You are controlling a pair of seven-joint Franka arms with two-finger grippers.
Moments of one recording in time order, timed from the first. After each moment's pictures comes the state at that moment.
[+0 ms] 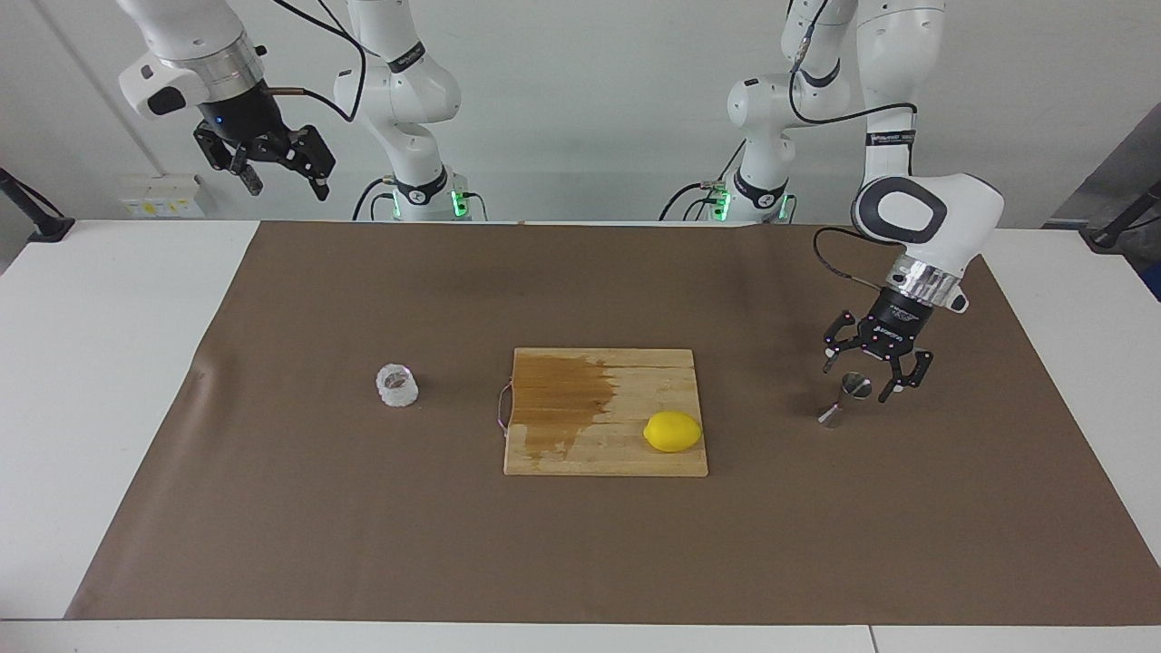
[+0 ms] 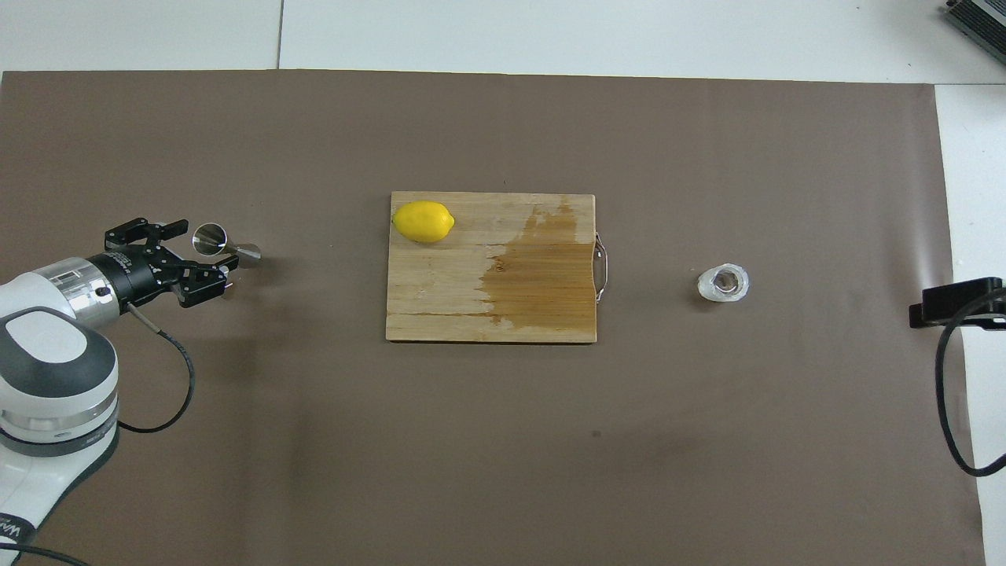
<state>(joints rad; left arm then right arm) 0.06 0.05 -0.07 -2.29 -1.12 2.67 -1.55 -0.01 -0.16 -0.04 -1.66 0.01 1.45 0.09</state>
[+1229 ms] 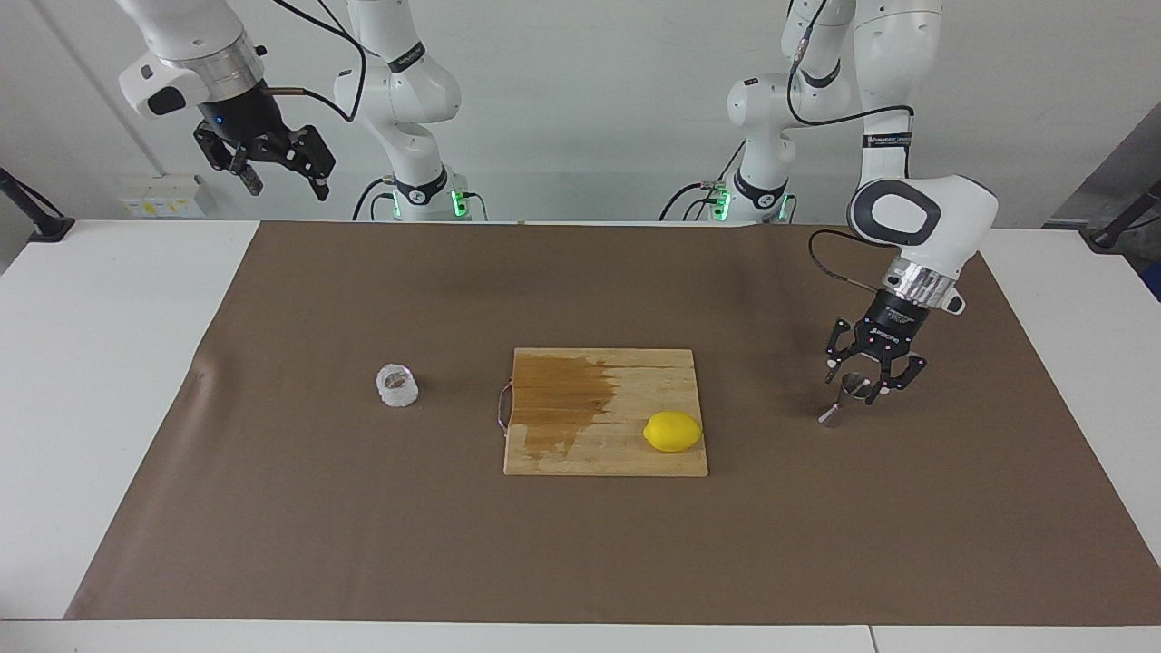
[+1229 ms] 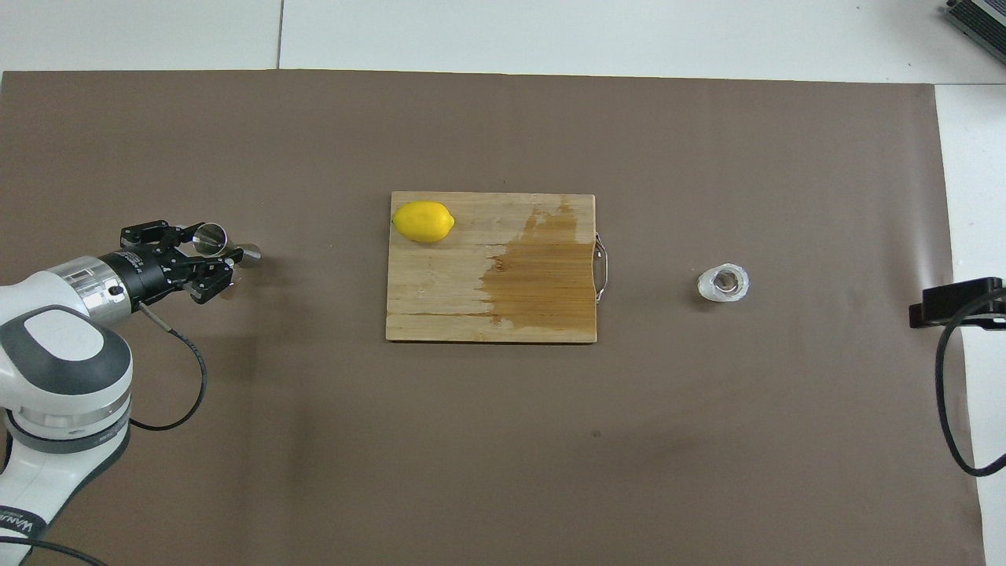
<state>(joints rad) 0.05 0.06 -0.07 -2.28 -1.12 2.69 -1.55 -0.01 -0.16 -0.04 -1.66 0.01 1.45 0.09</state>
